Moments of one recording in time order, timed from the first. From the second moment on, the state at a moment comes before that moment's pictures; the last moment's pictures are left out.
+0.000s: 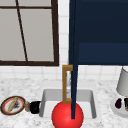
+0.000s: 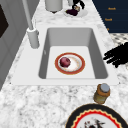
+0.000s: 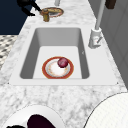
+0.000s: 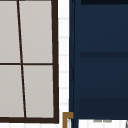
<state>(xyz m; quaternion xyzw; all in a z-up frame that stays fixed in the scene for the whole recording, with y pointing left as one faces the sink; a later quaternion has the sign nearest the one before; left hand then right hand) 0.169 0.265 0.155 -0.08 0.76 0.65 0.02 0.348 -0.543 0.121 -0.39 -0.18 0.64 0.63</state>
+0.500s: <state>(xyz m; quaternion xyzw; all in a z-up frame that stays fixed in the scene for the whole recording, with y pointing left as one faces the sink) 0.169 0.265 0.155 -0.08 0.76 0.65 0.02 0.338 -0.550 0.156 -0.34 -0.16 0.66 0.65</state>
